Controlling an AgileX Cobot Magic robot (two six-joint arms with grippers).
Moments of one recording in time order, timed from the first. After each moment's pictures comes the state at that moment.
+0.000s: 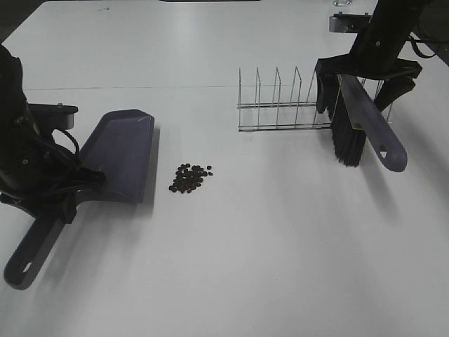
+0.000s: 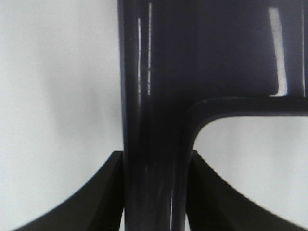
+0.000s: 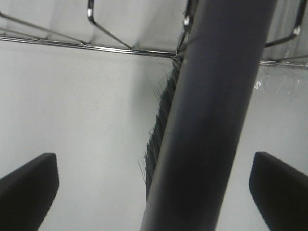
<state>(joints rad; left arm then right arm) -0.36 1.83 -1.00 0.02 0.78 -0.29 0.07 2.34 -2.01 0.05 1.22 -0.05</state>
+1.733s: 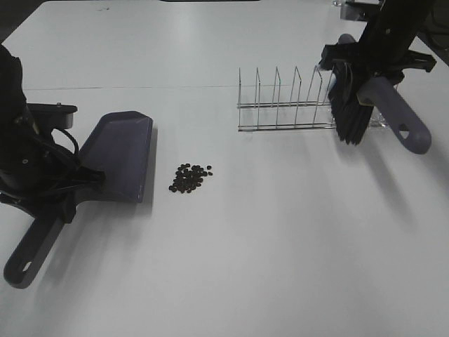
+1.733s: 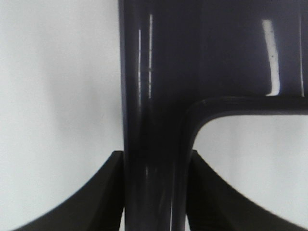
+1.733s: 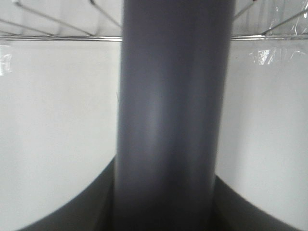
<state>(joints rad) -0.36 1.83 -1.00 0.03 0.78 -0.30 0.06 2.19 -1.89 0.08 1.22 0.03</state>
